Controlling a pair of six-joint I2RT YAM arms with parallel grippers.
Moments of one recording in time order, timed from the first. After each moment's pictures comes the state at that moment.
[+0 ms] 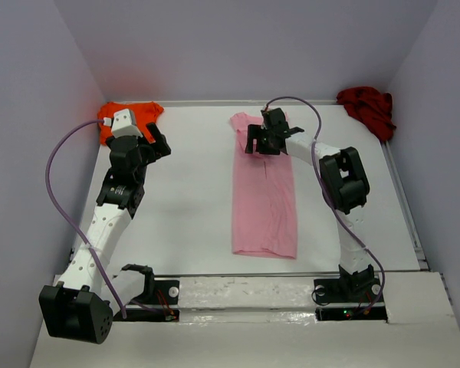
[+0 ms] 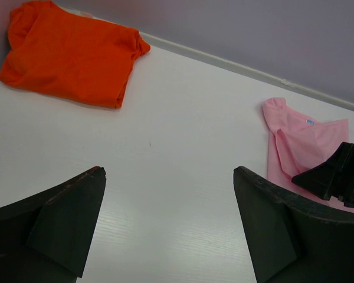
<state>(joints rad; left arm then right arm) -0.16 1.01 0.88 -0.08 -0.23 -0.34 0.42 2.23 1.71 -0.29 -0.08 0.39</state>
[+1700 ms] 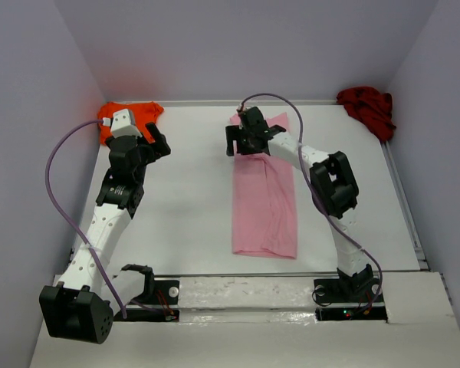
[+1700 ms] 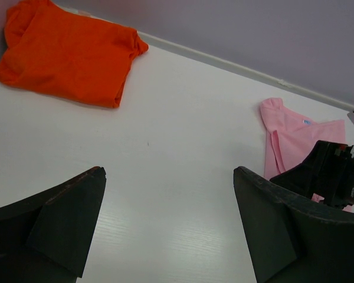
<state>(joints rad) -0.15 1.01 0.88 -0.08 -0.21 -0.35 0.56 2.24 1.84 -0.40 -0.01 0.37</state>
